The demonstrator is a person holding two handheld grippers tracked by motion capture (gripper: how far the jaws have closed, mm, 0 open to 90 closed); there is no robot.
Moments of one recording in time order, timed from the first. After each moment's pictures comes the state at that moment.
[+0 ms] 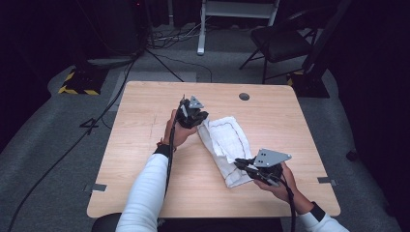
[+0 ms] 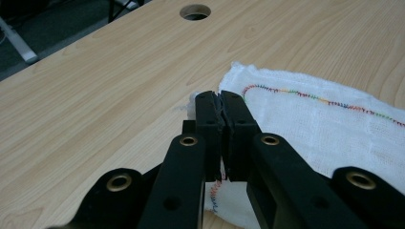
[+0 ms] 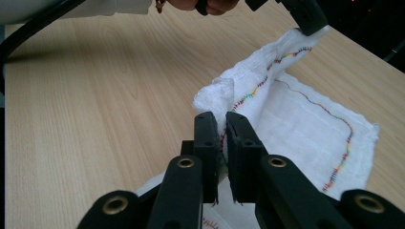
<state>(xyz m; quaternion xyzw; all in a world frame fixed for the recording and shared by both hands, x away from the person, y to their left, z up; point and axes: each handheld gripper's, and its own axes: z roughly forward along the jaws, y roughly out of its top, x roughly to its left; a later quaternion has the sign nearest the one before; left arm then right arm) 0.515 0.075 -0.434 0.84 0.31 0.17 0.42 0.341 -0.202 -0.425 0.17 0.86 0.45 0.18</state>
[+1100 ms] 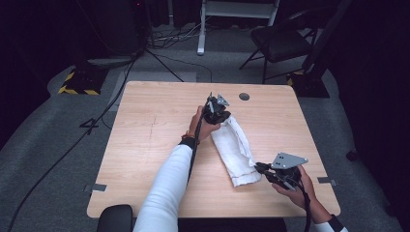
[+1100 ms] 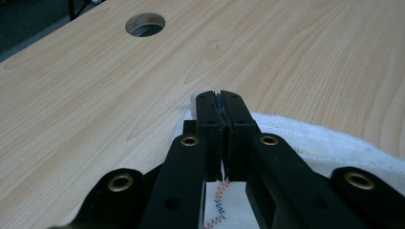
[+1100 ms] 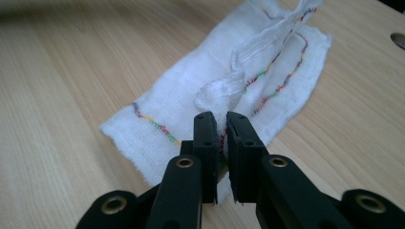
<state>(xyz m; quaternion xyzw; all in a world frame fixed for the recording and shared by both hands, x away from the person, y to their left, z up) 0.552 -0.007 -0.452 0.86 0.29 0.14 0.40 0.339 -0.254 -0.446 0.25 0.87 0.38 0.19</state>
